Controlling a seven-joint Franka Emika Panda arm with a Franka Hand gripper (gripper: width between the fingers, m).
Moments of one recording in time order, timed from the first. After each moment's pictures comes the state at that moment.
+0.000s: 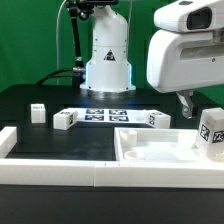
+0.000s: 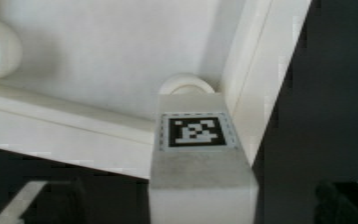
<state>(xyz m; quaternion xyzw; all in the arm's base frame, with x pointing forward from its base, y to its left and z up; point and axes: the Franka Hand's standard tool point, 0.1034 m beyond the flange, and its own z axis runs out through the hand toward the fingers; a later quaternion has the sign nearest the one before) 0.637 0.116 0.102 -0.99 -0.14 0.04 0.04</state>
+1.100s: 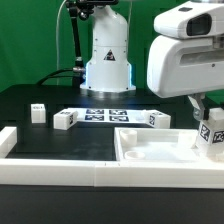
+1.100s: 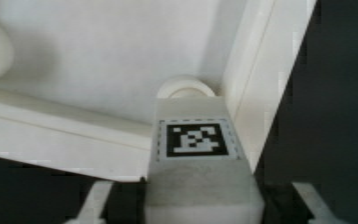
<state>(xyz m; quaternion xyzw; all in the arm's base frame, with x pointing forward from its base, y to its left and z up) 0.636 0.117 0.096 -0.99 -0.13 0.04 0.04</state>
